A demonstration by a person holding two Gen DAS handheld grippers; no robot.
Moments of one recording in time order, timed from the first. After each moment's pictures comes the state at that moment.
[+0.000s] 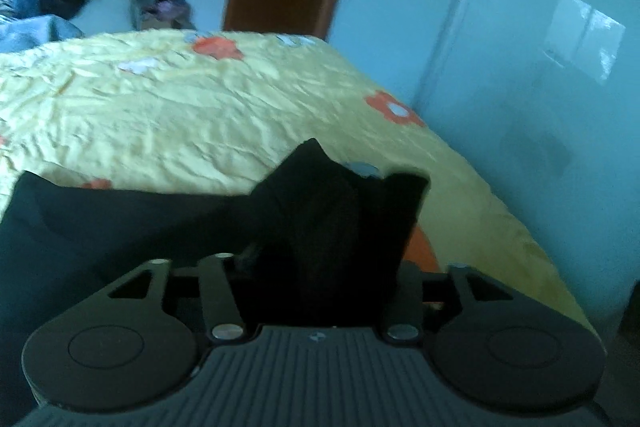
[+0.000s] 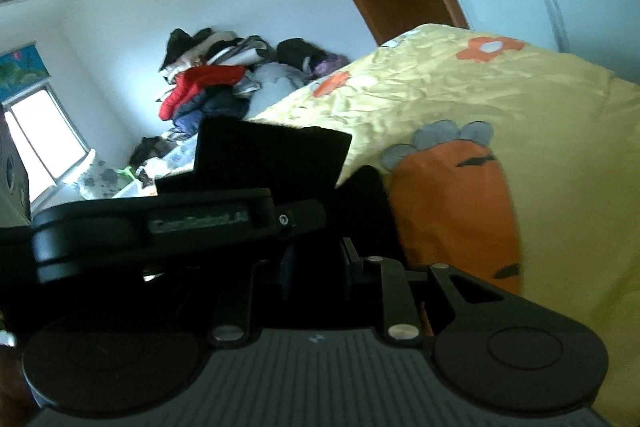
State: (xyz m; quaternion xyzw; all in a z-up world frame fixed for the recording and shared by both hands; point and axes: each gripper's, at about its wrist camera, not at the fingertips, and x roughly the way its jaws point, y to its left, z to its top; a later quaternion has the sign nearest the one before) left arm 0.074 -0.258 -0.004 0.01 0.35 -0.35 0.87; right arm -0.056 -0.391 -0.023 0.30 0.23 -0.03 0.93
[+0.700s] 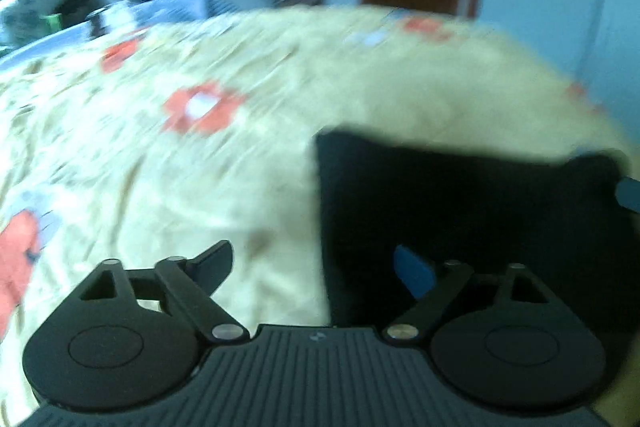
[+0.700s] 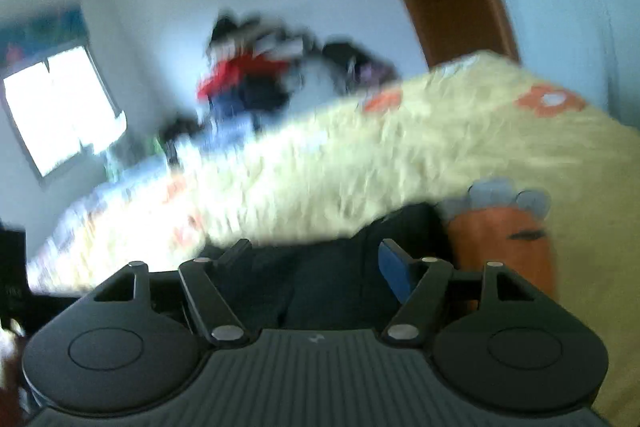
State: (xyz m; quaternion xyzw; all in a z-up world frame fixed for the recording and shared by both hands) left arm 0.133 -0.092 -0.035 0.07 0.38 -0.13 0.91; right arm -0.006 -0.378 -0.004 0.22 0.24 0.03 0.94
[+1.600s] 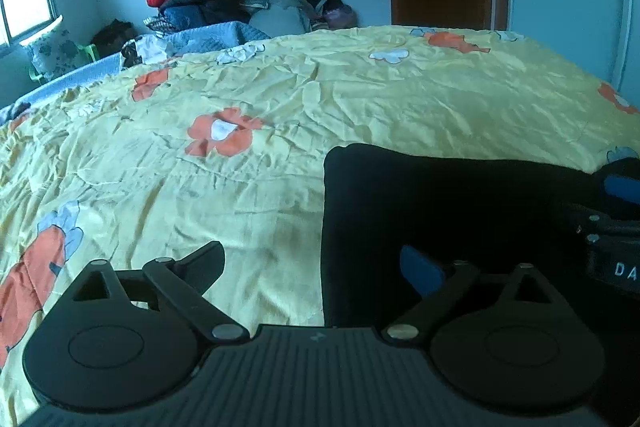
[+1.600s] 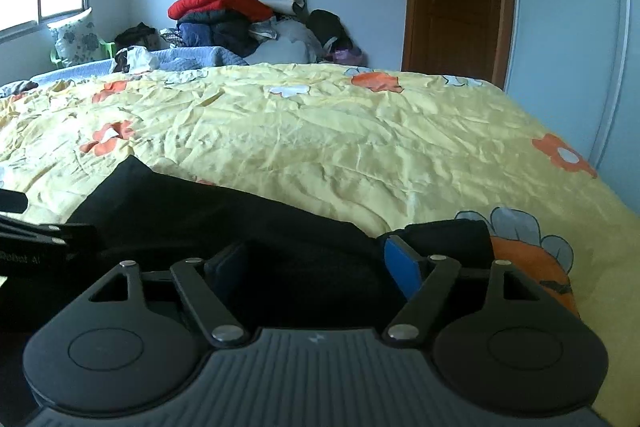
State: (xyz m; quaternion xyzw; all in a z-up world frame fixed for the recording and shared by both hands) left arm 0.121 -0.117 -0.036 0.11 0.33 -0.08 0.94; right arm 0.058 -0.317 -0.034 0.03 0.27 -0.03 0.96
